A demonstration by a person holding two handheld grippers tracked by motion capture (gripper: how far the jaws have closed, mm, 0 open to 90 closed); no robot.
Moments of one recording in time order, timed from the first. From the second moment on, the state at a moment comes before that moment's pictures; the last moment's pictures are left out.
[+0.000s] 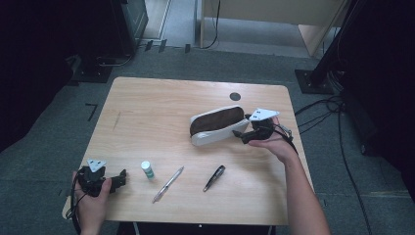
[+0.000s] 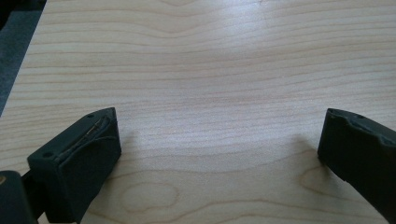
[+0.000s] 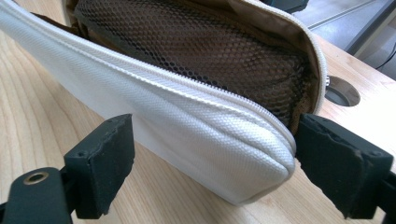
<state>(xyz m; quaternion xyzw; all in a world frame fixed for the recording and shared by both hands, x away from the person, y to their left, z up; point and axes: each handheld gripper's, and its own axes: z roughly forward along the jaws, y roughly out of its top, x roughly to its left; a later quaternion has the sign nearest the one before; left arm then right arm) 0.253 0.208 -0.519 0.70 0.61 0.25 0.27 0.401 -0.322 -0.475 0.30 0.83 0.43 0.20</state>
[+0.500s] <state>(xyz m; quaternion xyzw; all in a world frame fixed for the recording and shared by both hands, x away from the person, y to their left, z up) 0.253 0.208 -0.519 0.70 0.61 0.25 0.27 0.396 -0.324 -0.472 0.25 0.85 0.43 0.17</state>
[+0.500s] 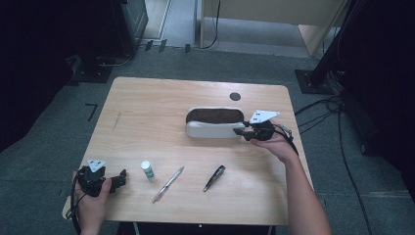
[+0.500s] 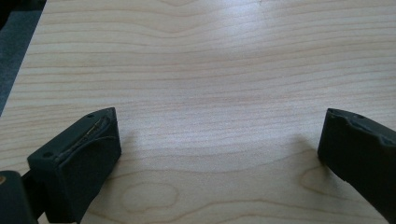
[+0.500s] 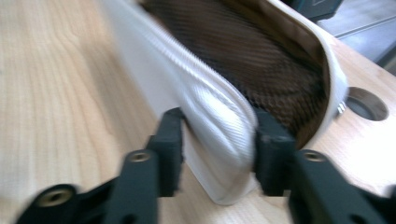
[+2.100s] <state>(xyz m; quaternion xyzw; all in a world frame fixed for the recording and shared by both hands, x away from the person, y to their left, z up) 0.253 0.207 -0.519 0.70 0.61 0.25 0.27 0.313 -0.170 -0.455 0.25 0.84 0.41 0.24</state>
